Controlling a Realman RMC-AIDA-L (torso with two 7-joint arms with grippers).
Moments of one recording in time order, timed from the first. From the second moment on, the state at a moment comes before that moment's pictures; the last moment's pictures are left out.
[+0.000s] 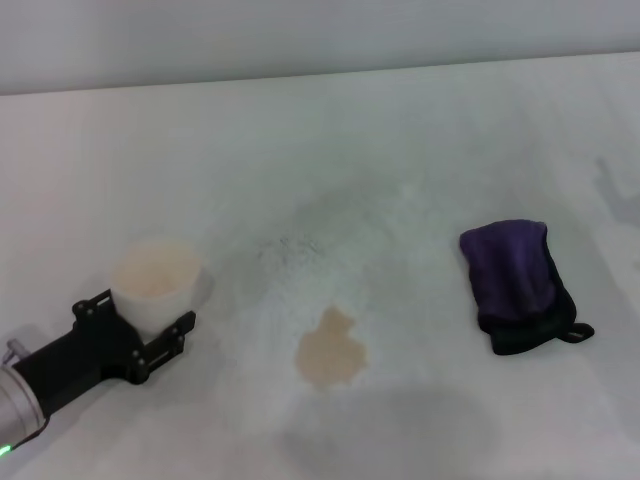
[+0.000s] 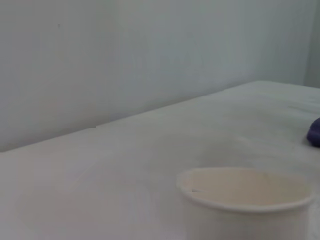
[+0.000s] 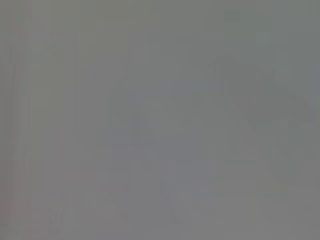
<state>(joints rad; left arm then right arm) -0.46 -2.08 2.85 -0.10 -0.50 1.23 -0.55 0.32 2.01 -0.35 0.05 2.09 1.44 -2.90</state>
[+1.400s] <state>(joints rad) -0.34 -2.08 2.84 -0.07 -0.59 1.32 -0.33 0.32 2.01 -0.35 0.04 2.09 1.43 -2.90</state>
